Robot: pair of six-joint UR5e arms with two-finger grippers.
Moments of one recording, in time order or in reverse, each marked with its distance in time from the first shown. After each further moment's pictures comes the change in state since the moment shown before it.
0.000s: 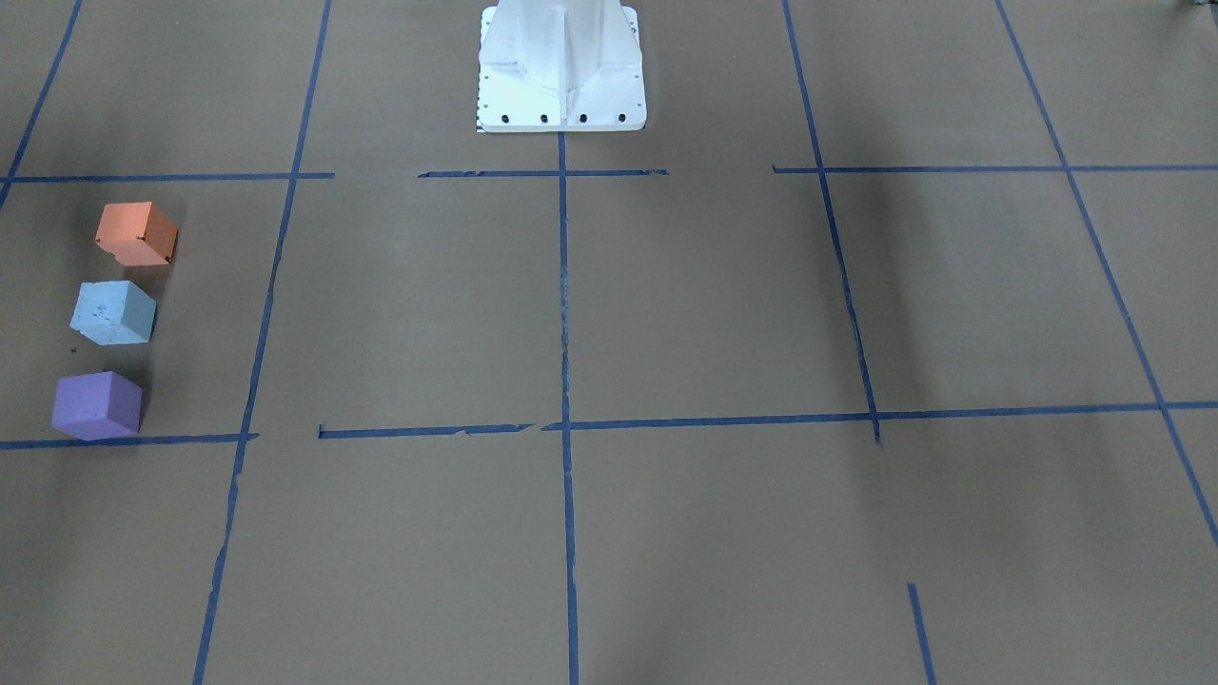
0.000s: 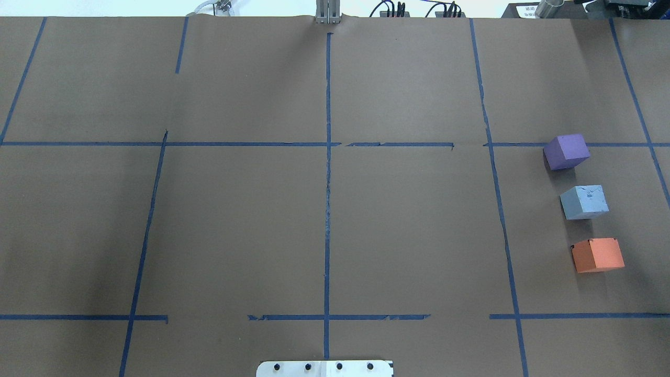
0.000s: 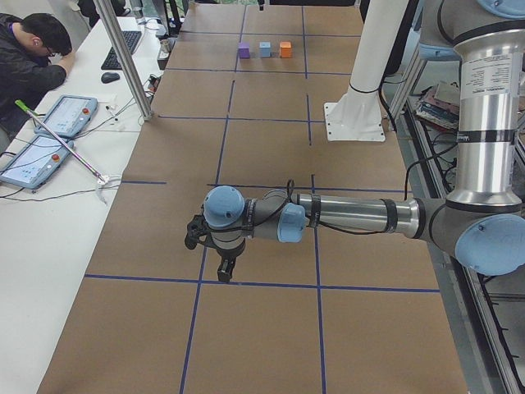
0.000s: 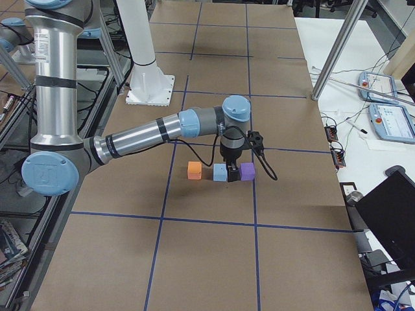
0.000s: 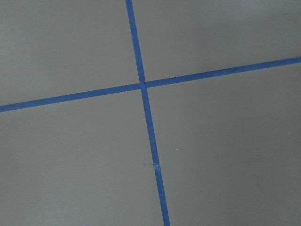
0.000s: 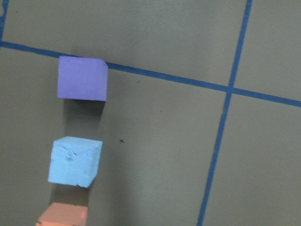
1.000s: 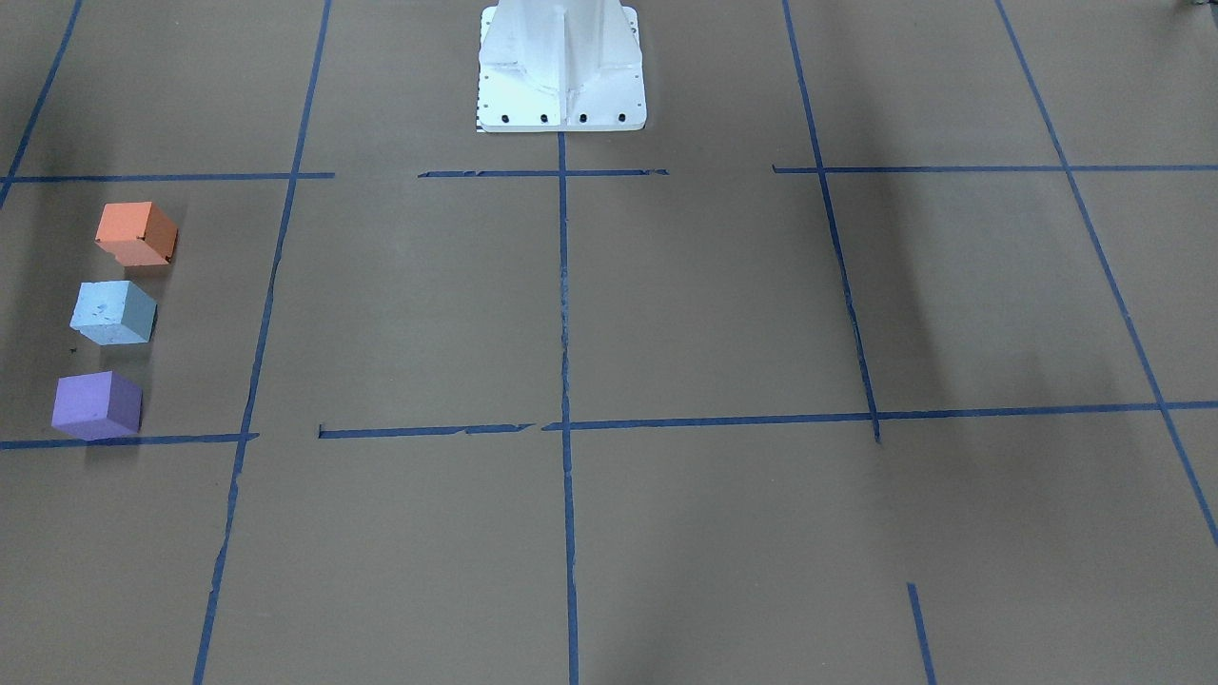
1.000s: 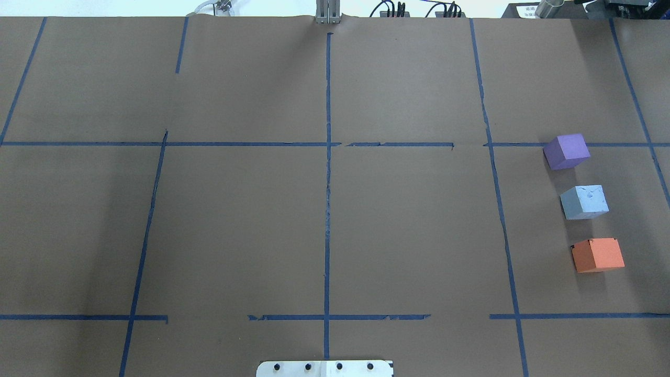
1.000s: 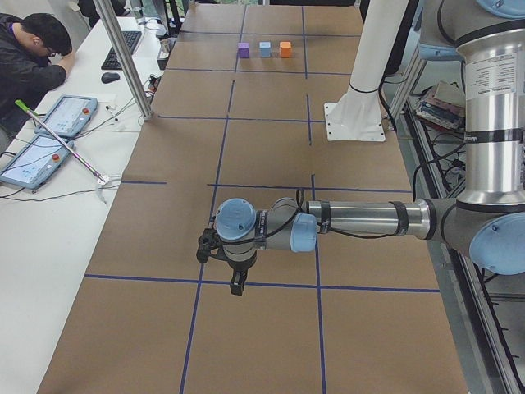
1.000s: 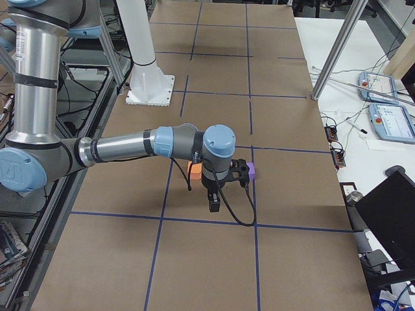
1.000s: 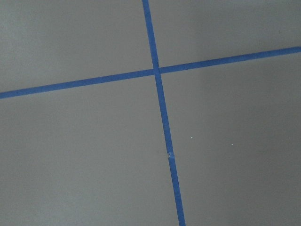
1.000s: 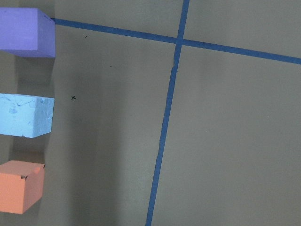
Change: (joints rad) left arm 0.000 0.071 -0.002 -0.006 0.029 -0.001; right arm 0.151 -0.095 -0.064 -0.001 0.040 -0.168
